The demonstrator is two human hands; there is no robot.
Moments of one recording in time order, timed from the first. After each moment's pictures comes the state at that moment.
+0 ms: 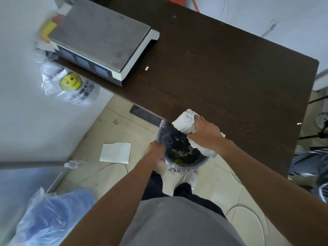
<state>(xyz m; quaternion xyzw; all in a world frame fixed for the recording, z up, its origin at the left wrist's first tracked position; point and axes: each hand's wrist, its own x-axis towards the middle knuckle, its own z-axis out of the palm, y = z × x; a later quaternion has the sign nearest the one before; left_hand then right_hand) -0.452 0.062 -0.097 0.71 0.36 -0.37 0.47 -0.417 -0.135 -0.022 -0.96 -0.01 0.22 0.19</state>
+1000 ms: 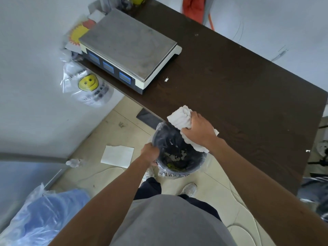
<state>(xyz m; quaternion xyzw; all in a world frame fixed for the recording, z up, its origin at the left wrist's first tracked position) -0.431 0.137 -0.086 0.73 0.34 -0.35 0.49 -0.360 -0.055 0.000 -0.97 -0.05 0.18 0.17</state>
